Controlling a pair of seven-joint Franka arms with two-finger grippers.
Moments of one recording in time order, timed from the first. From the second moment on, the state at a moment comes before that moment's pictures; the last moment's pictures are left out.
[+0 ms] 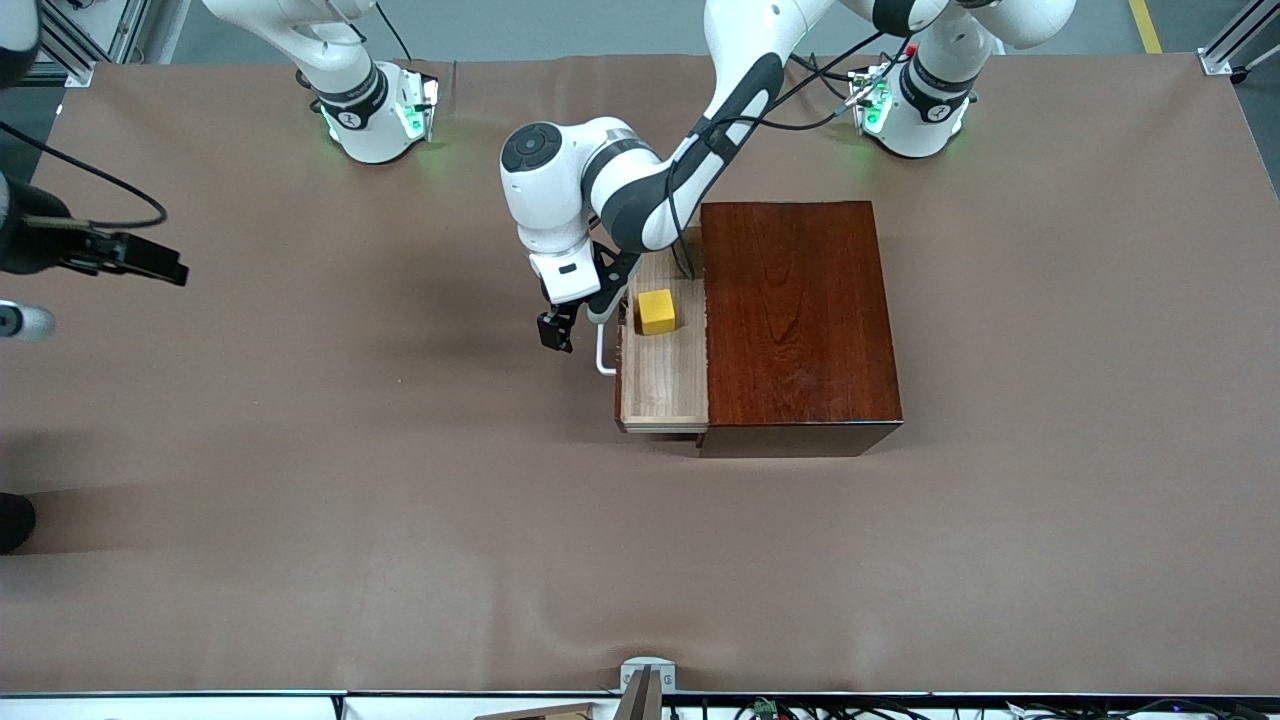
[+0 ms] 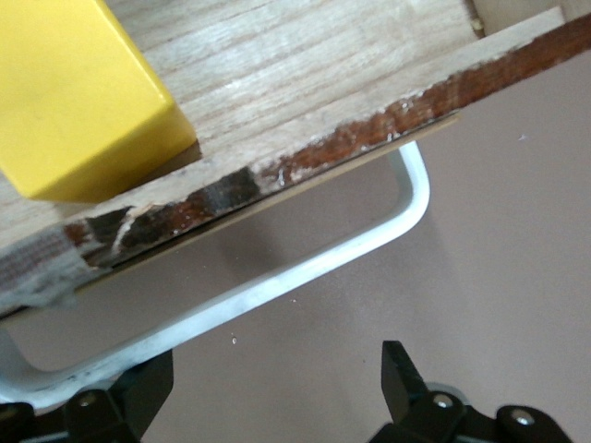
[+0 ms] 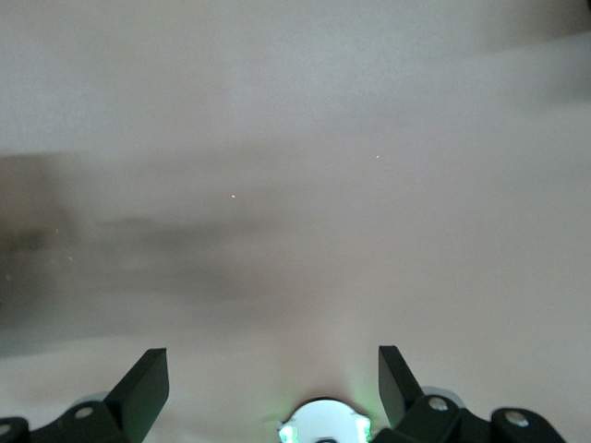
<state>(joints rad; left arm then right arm) -1.06 0.84 0.12 -1.17 0.11 2.07 -2.16 0.05 0.19 -0.04 -1.26 0.01 1.26 0.08</state>
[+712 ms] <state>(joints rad) -1.02 0.83 0.15 -1.15 0.14 1.72 -2.17 0.04 0.03 -0.09 -1.52 0.01 1.44 -0.12</state>
